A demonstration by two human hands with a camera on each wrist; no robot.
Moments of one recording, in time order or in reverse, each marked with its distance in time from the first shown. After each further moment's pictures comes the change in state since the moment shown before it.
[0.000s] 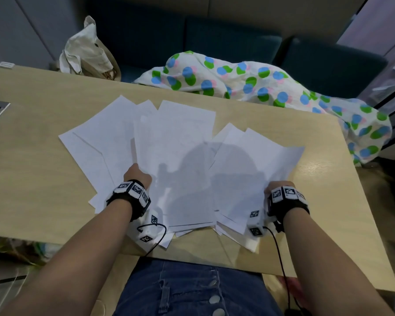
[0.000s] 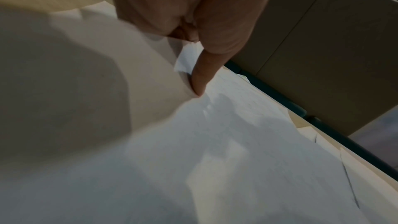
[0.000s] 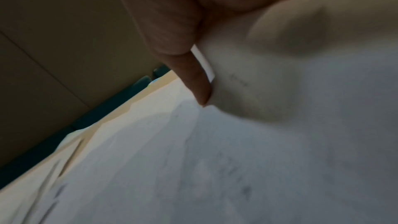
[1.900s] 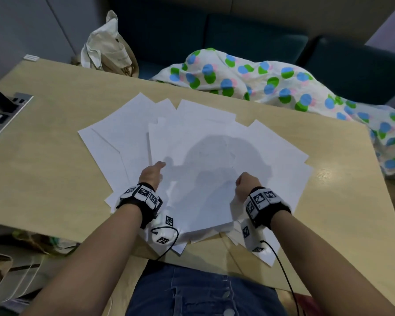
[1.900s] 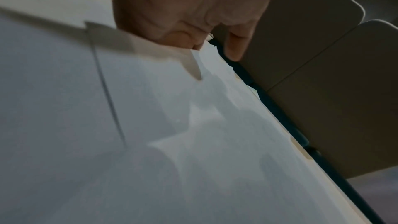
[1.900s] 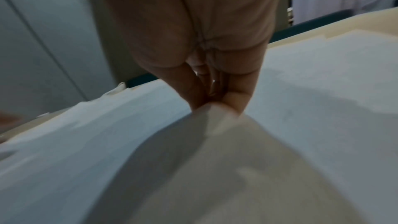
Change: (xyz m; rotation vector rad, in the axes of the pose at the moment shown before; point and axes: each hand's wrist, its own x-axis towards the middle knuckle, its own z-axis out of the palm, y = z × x) left_hand 0.007 -0.002 -0.009 -0.616 -0.156 -0.198; right_hand 0.001 -0.104 0.042 -0.006 -0.194 -0.246
